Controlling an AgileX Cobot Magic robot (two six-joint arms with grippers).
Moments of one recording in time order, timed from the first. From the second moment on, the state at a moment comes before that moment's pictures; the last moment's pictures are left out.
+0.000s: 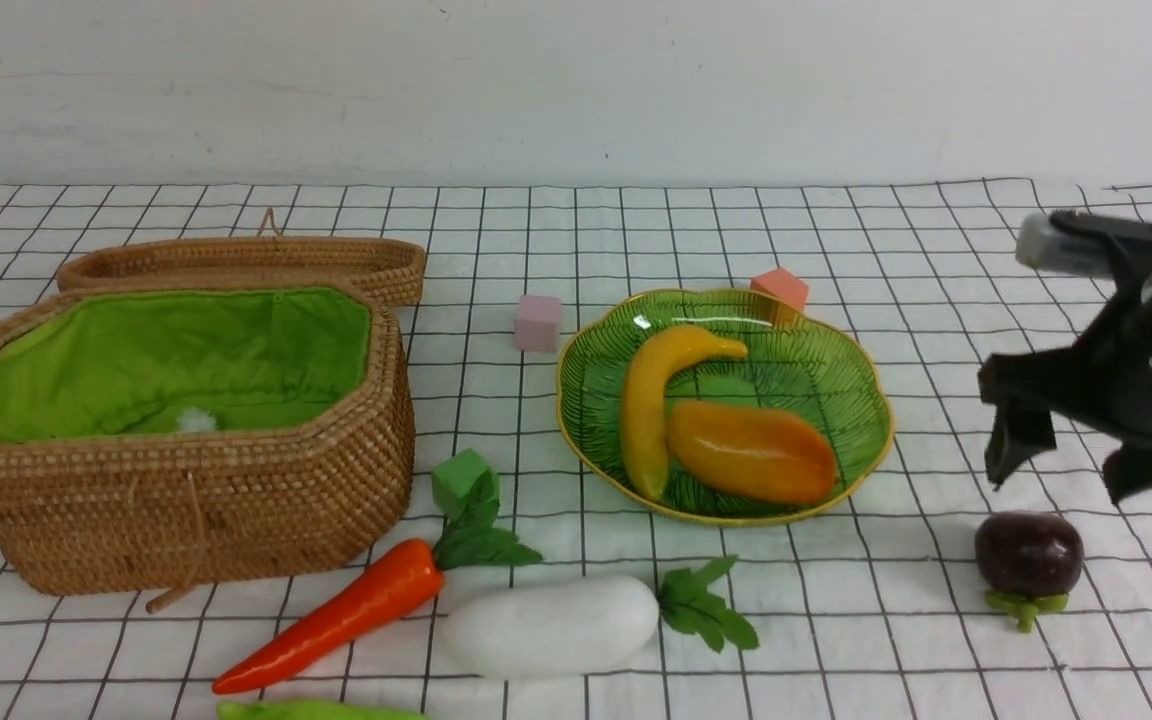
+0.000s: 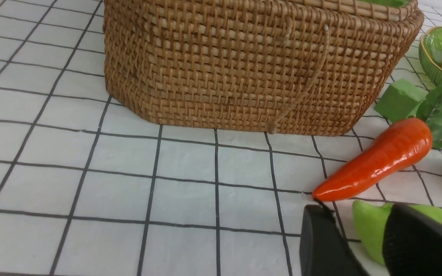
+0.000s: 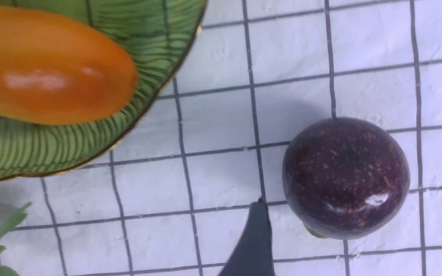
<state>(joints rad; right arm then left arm) 0.09 1.67 -1.23 0.12 0.93 0.16 -0.12 -0.02 0.03 0.06 0.36 -0.29</state>
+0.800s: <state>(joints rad) 0.08 1.73 -1.33 0.22 0.74 0.10 -0.12 -0.02 0.03 0.06 0.36 -0.29</state>
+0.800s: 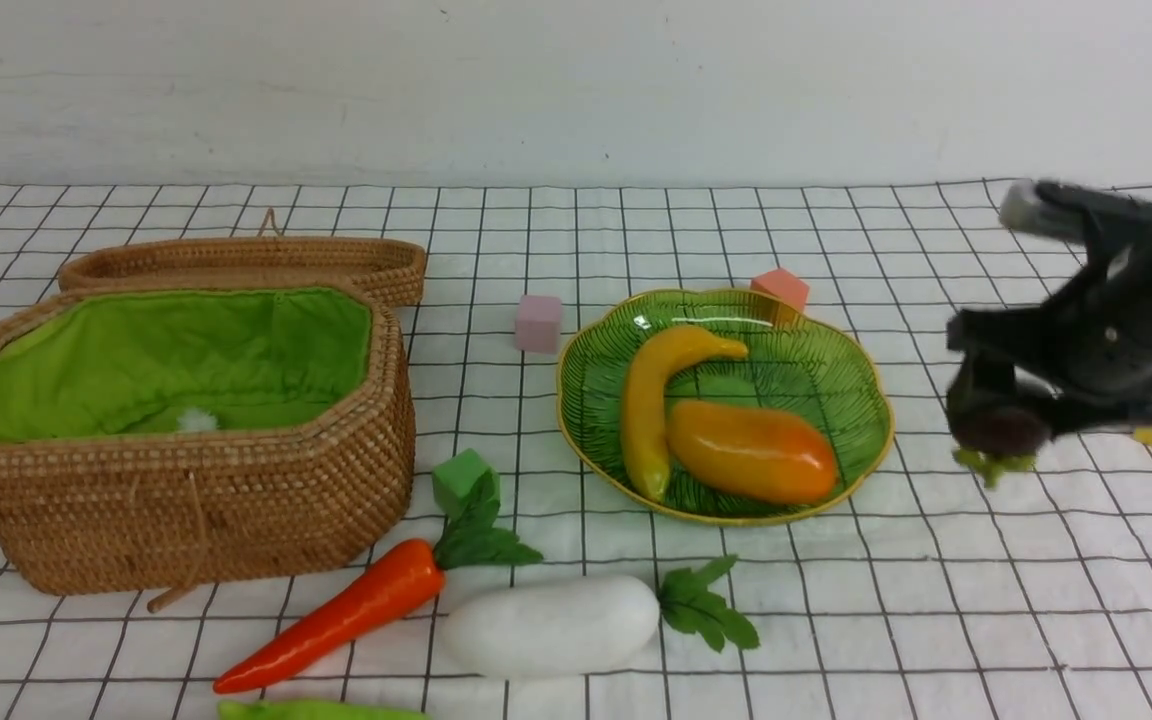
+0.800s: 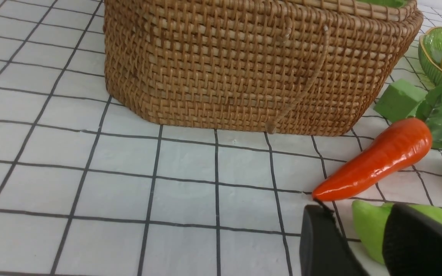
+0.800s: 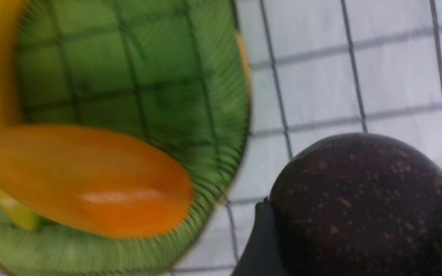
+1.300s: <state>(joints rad) 0.18 1.97 -1.36 0.57 0.39 -0.14 -0.12 -0.02 0.03 0.06 0.36 -0.29</state>
